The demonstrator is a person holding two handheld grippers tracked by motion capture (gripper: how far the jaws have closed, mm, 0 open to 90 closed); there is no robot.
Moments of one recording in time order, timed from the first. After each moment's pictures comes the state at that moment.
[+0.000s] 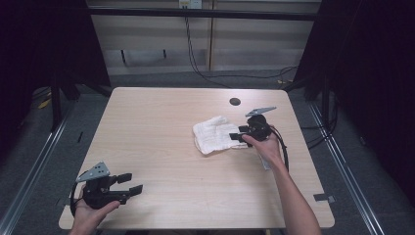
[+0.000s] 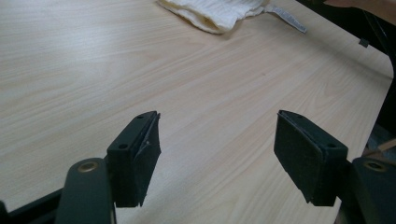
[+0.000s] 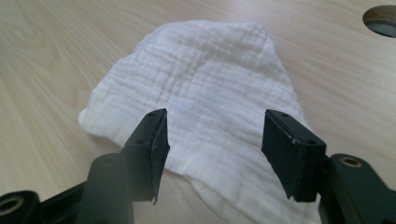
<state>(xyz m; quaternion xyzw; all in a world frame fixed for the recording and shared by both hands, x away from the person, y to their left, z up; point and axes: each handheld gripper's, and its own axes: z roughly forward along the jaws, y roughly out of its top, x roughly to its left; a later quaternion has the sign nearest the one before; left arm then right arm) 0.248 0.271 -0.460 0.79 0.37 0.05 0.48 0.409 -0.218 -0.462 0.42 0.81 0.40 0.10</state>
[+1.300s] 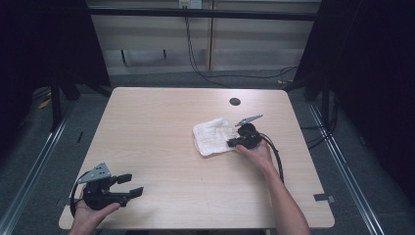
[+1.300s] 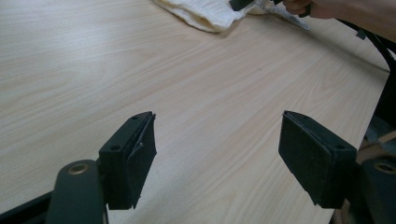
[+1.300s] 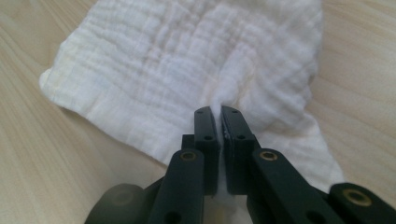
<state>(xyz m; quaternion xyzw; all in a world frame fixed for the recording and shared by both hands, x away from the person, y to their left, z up) 0.246 0.270 -0.459 0.80 0.36 0.05 0.48 0.405 -0.198 -0.498 0.42 0.84 0.35 0.08</state>
